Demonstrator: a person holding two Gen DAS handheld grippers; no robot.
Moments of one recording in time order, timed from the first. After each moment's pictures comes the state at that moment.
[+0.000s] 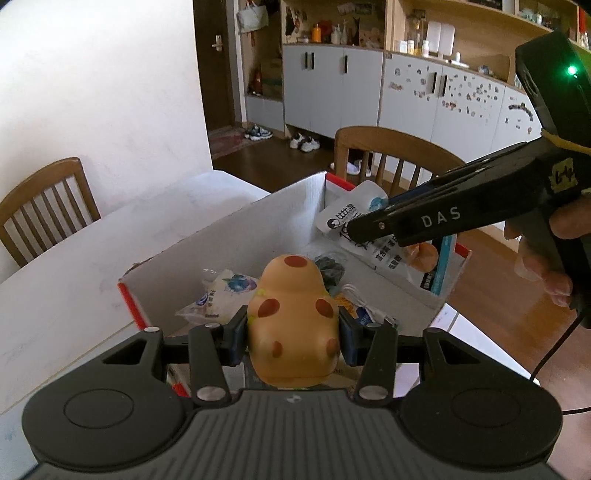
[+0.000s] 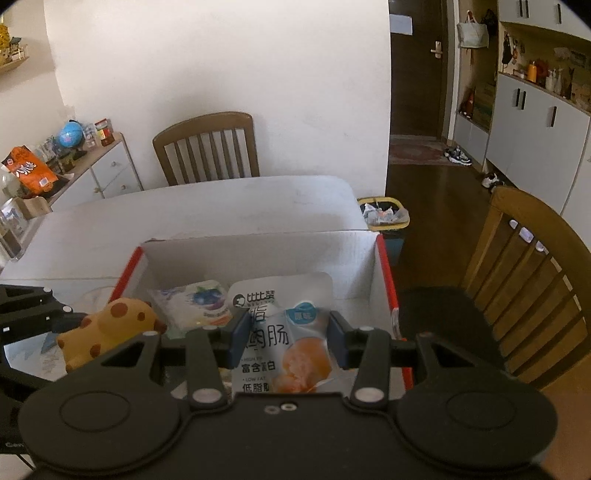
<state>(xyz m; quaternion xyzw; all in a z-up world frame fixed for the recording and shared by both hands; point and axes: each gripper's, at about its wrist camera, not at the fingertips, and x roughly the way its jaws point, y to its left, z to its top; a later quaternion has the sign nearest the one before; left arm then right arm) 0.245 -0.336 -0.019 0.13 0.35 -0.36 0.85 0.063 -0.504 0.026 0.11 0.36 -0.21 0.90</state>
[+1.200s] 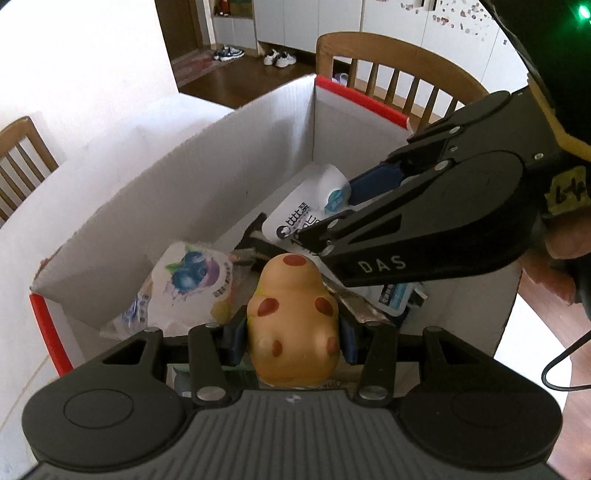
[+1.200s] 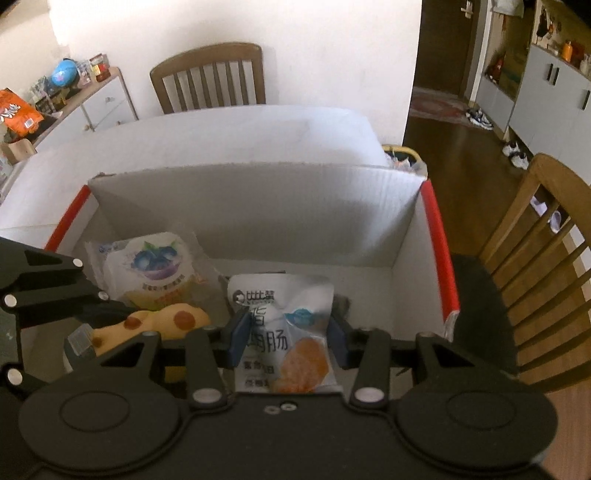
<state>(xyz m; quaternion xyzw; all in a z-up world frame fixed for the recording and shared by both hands) 0.301 -0.404 -0.075 0.20 0.47 -0.37 0.78 0.119 -0.538 -0.042 0.10 0.46 -0.19 0.86</state>
